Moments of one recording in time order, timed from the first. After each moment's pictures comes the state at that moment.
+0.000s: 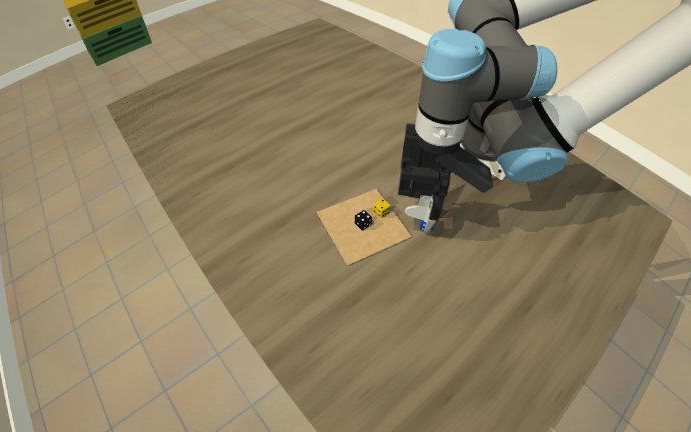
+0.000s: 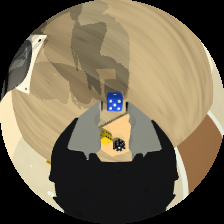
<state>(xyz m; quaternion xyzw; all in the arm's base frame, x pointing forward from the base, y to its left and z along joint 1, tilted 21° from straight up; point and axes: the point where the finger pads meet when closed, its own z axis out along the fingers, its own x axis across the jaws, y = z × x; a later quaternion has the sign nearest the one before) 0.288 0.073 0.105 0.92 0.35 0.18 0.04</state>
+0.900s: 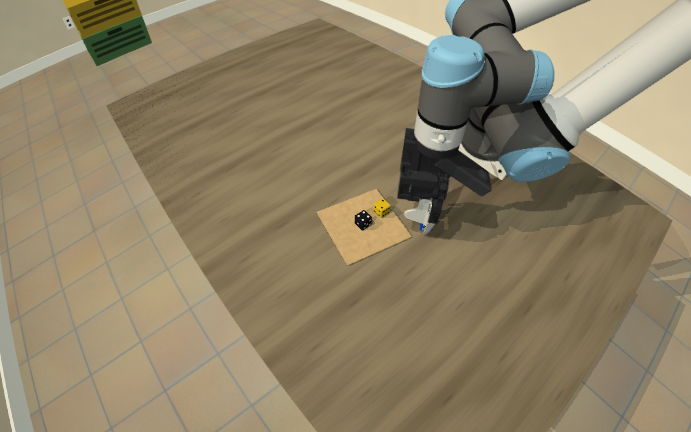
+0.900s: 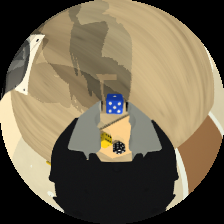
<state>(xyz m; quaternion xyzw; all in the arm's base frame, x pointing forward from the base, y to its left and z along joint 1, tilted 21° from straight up) 0.292 0.074 0.097 0.92 0.35 0.18 0.04</state>
